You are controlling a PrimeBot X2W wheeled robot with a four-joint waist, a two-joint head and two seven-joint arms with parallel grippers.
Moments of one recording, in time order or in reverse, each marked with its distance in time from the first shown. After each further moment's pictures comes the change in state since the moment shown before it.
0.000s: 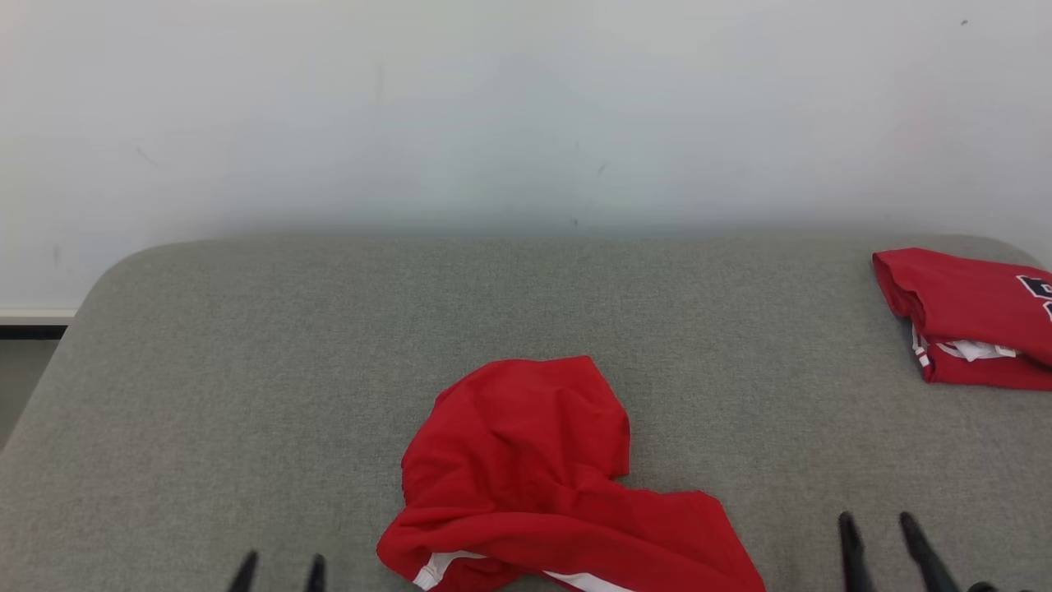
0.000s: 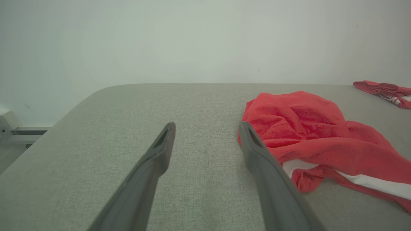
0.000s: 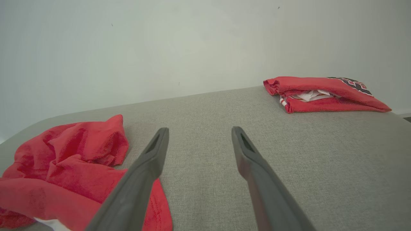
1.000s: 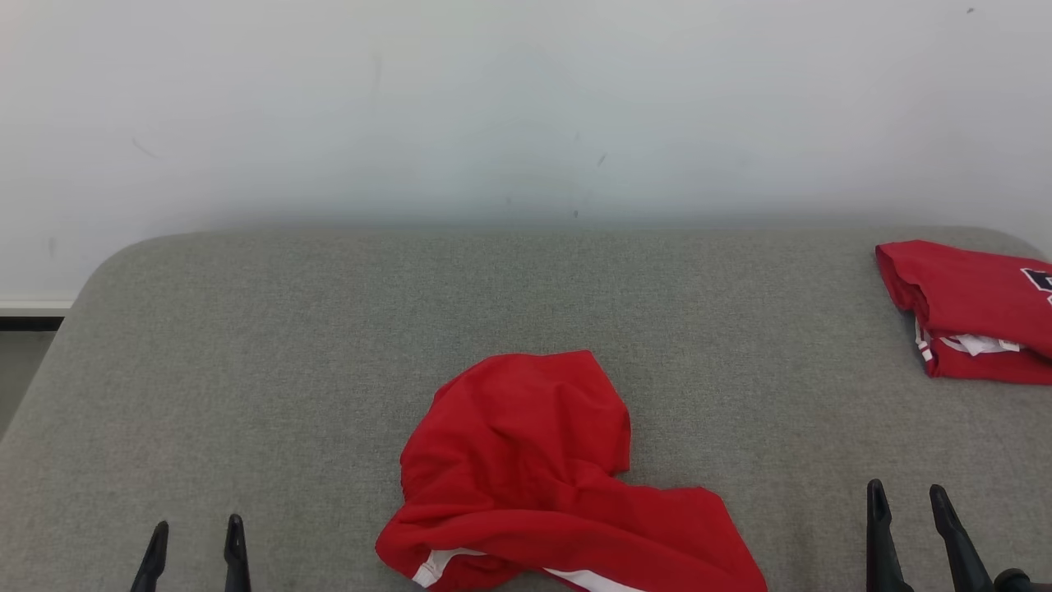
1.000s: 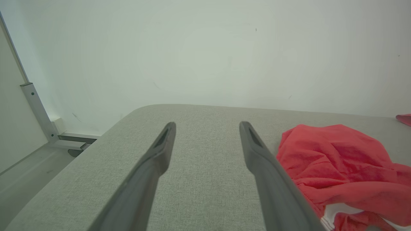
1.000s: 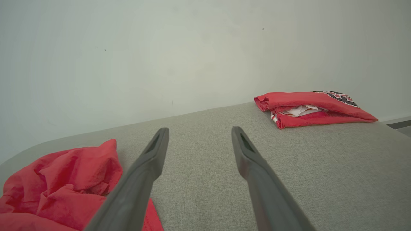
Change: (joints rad) left arm -0.016 -0.085 0.181 -0.045 0.066 0.014 -0.044; right arm -0.036 0.062 -0.076 -0.022 -0.025 0.000 -0.051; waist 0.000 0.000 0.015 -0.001
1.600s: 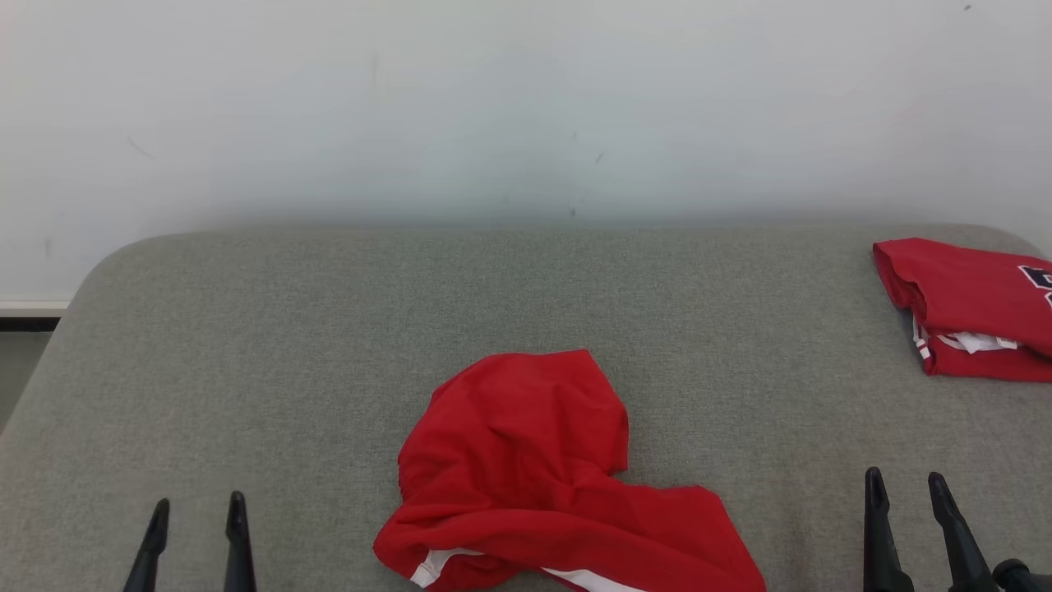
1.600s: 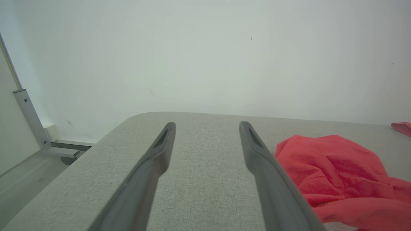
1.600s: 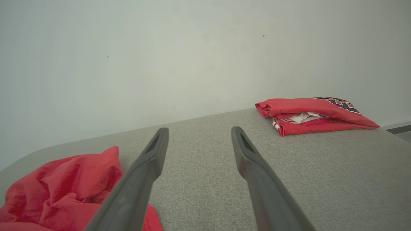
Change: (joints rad) left arm -0.043 0.033 -0.067 0.002 -0.047 0.049 0.000; right arm -0.017 0.010 0.001 -0.022 -0.010 0.000 0.008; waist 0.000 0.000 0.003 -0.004
